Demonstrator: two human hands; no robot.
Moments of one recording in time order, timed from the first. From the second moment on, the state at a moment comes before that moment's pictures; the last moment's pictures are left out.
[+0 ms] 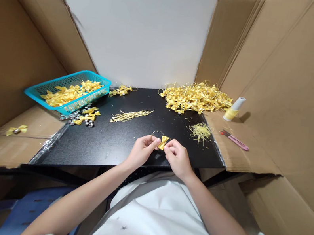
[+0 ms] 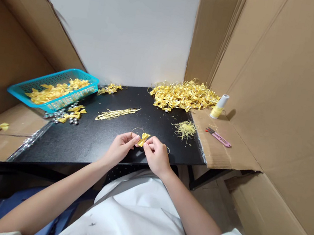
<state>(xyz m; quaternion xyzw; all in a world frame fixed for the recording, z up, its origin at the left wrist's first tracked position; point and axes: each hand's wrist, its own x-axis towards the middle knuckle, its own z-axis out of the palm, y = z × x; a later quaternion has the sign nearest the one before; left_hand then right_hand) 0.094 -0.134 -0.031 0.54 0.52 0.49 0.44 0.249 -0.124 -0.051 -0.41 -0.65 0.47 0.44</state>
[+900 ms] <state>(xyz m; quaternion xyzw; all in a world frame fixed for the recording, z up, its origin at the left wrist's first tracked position) 0.092 -0.138 -0.037 0.57 0.52 0.48 0.42 0.245 -0.126 -0.048 -0.43 -0.69 0.40 0.42</state>
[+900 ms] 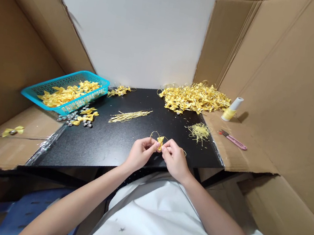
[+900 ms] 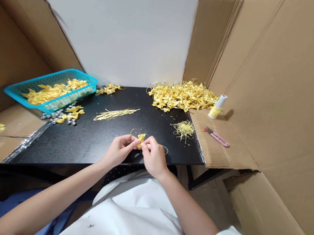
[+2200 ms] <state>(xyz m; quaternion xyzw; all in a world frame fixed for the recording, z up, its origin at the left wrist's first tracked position) 0.095 -0.147 -0.038 0.58 0.54 0.52 0.31 0.250 -0.129 -0.046 -0.40 -0.71 0.39 0.42</state>
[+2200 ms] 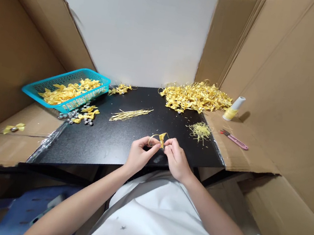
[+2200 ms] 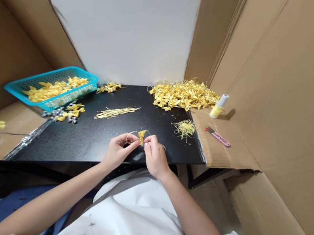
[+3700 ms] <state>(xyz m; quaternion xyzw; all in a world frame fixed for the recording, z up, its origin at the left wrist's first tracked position) 0.094 -0.140 -0.018 0.59 0.54 0.47 0.37 0.249 -0.130 -0.046 -0.39 -0.71 0.38 0.45</state>
